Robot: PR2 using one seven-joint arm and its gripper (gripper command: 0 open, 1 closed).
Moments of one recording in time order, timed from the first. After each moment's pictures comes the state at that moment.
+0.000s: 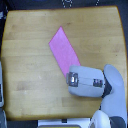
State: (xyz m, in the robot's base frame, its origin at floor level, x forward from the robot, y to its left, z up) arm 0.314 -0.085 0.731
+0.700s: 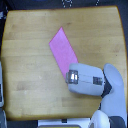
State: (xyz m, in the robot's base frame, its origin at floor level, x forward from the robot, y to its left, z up) arm 0.311 -0.080 0.740
